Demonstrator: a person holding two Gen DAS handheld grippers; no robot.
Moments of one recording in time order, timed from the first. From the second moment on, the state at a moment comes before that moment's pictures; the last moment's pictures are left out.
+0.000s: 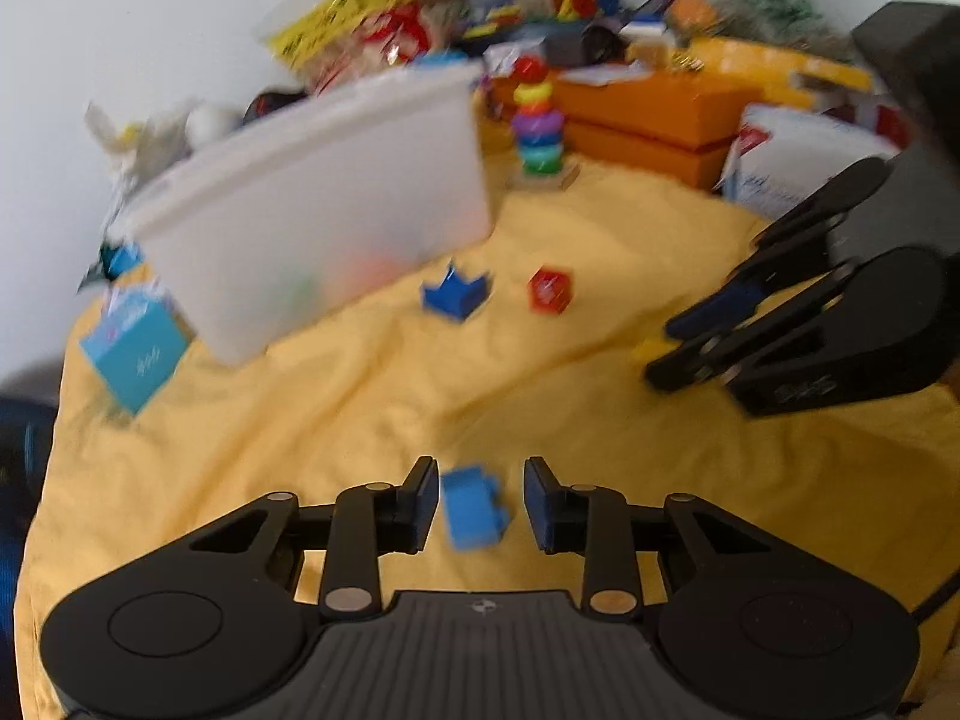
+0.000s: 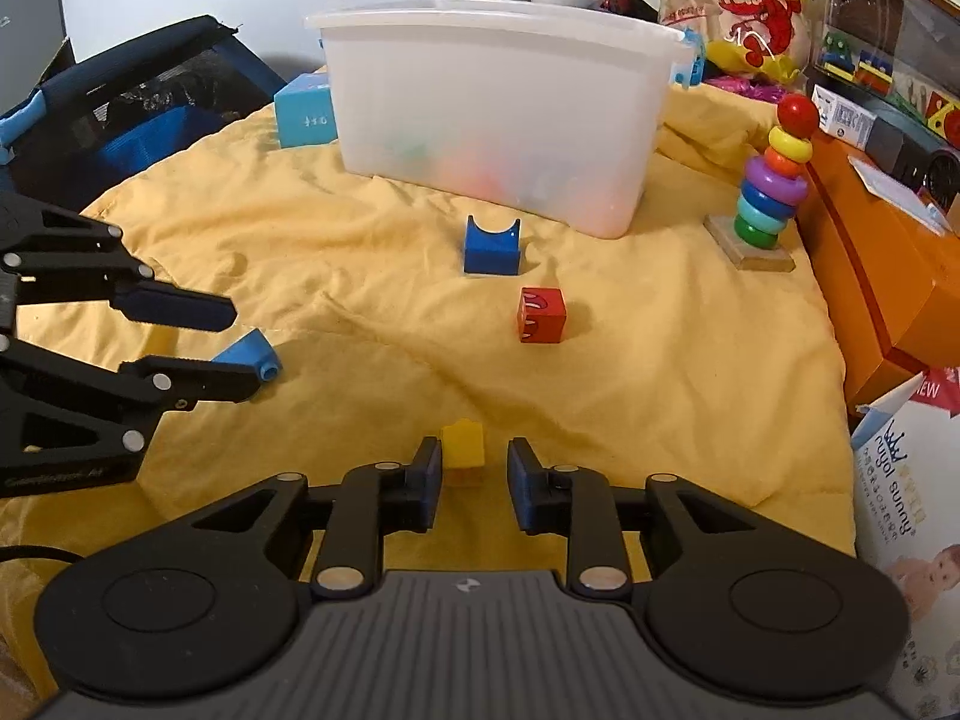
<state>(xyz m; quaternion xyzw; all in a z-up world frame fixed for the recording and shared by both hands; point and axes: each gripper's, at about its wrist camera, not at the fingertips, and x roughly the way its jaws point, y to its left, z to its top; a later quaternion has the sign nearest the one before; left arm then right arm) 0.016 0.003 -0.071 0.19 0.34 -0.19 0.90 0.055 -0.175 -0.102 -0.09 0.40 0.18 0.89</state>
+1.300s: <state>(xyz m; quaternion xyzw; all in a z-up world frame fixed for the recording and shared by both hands) 0.167 0.055 0.080 0.07 0.20 -0.12 0.97 0.182 -0.167 0.043 -0.03 0.21 0.17 0.96</state>
